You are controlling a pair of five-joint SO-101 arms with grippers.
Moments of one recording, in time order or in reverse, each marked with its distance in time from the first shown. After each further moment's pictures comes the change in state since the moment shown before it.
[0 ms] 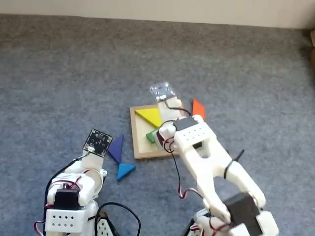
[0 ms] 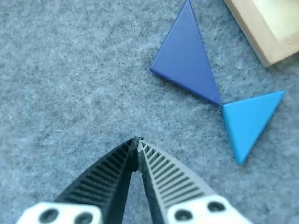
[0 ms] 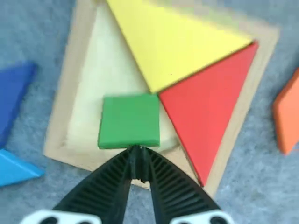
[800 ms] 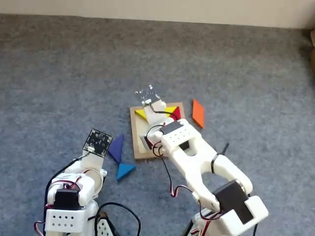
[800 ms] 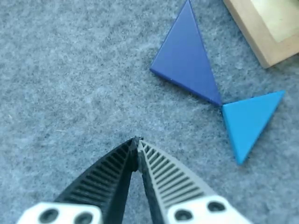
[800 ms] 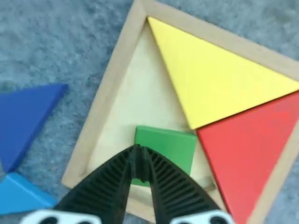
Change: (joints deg) left arm 0.0 0.0 0.0 0.0 0.0; right arm -5.3 11.3 -0.3 -9.8 -0.2
